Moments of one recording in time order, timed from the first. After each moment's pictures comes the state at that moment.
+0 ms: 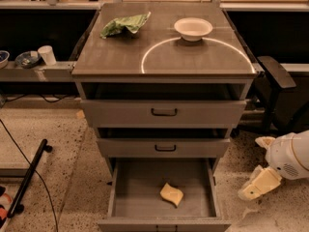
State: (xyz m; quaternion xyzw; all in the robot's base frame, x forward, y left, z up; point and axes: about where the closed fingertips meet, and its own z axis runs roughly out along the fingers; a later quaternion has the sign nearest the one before) arm 0.409 -0.260 0.708 -0.45 0.86 0.14 0.22
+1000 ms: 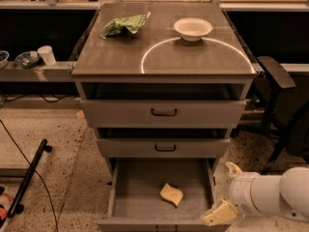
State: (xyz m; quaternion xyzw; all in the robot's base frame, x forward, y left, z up) arm 0.381 -0.183 0.622 -0.43 0.84 0.13 0.30
